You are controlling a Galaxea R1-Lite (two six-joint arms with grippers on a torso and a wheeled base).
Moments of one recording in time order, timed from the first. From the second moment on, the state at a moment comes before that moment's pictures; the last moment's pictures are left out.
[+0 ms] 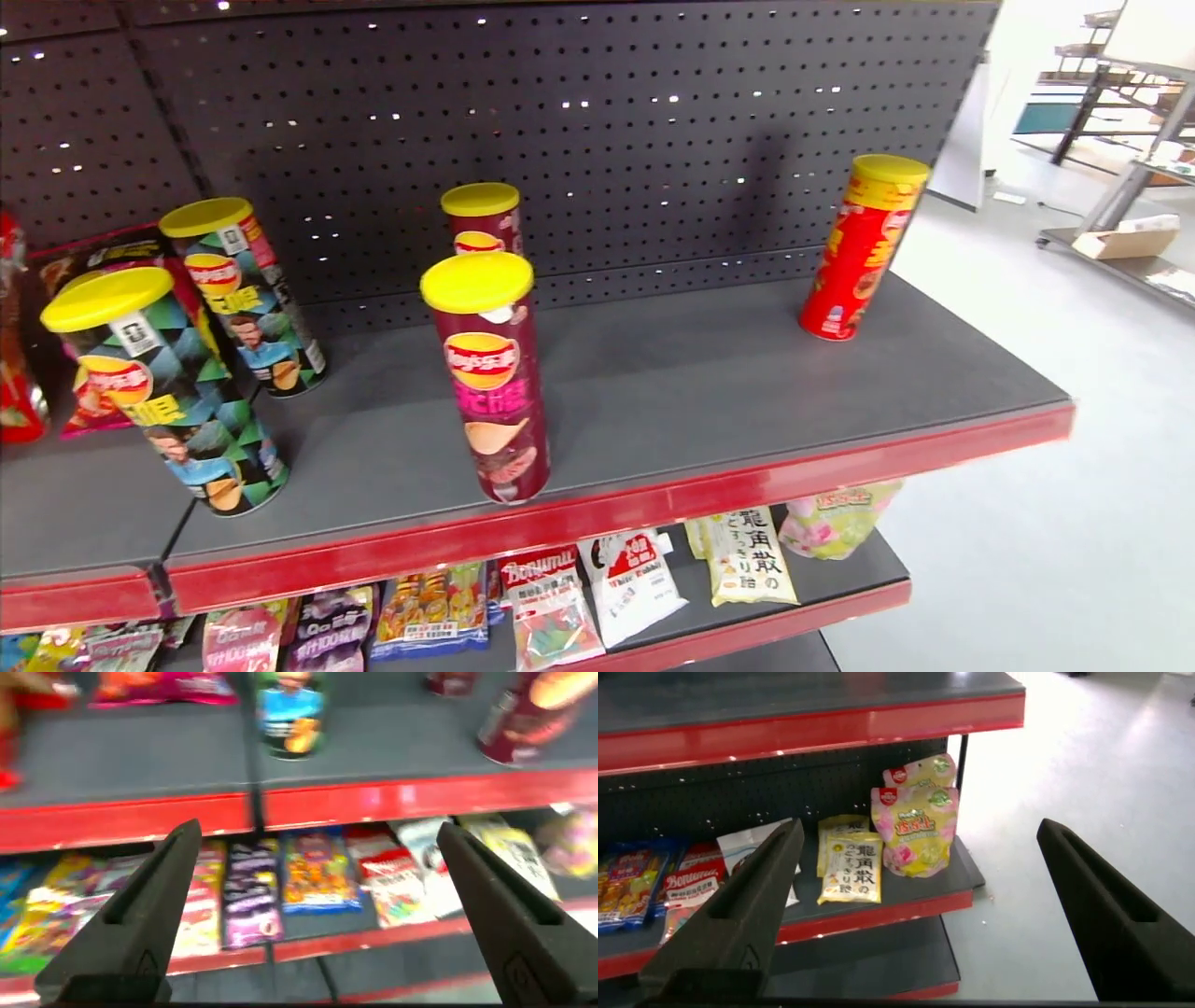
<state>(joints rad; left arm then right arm) 0.08 0.10 -0.37 0.40 -0.04 -0.05 0.00 0.00 0.00 0.00 0.02 0.00</state>
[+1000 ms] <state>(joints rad) 0.08 0.09 -0.01 -0.05 -0.16 0.00 0.01 0.05 -0.09 -0.02 0.08 0.00</state>
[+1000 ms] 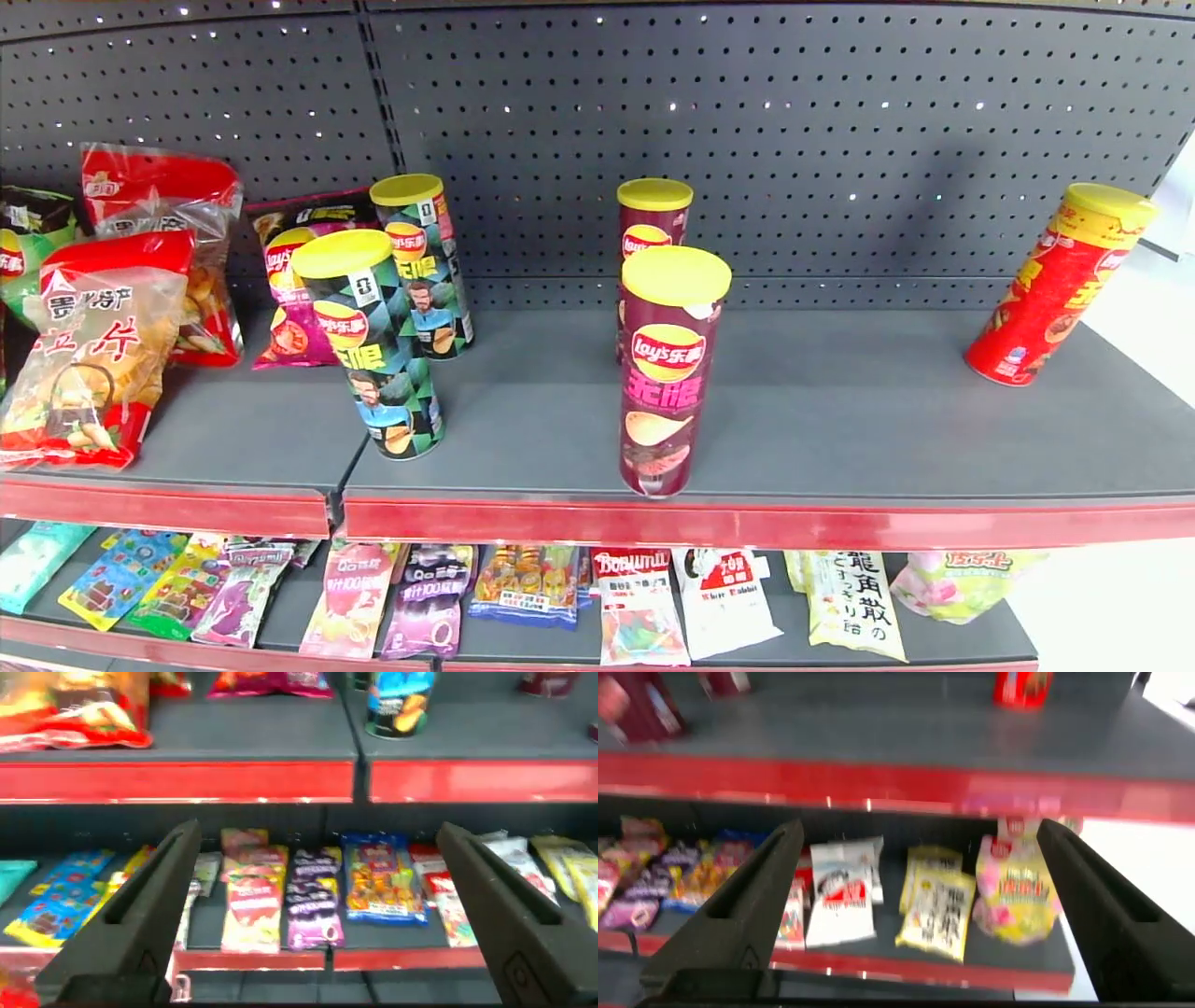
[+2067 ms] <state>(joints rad) 0.00 0.03 0.00 0.00 -0.03 0.01 0.02 0.64 -0.39 -0.13 0.19 -0.07</state>
